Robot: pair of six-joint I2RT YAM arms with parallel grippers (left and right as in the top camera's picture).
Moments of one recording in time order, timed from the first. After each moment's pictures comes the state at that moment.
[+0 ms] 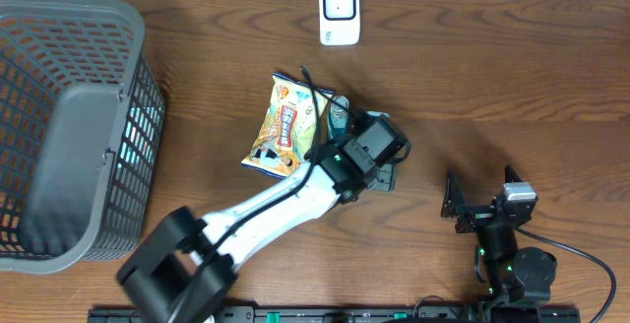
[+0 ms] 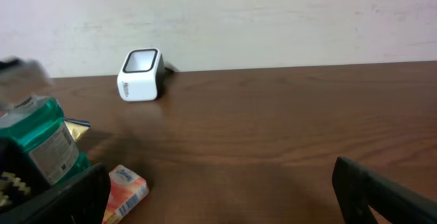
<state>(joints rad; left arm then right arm) -0.89 1.74 1.19 -0.50 -0.05 -0.68 -0.04 0.01 0.01 -0.06 -0.14 0.09</state>
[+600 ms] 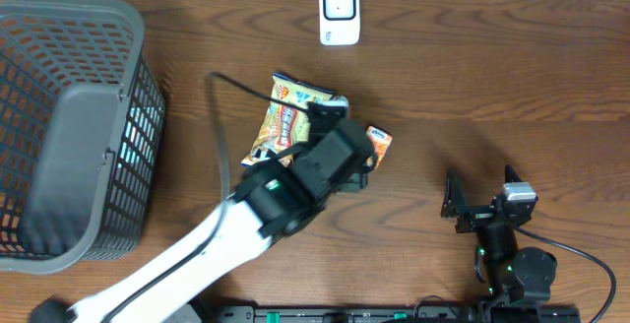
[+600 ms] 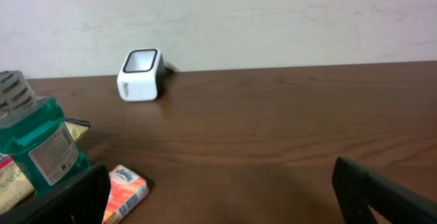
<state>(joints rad) -0.89 1.34 1.19 -0.74 -0.25 -0.76 -0.04 0.01 0.01 -0.06 -0.14 0.09</state>
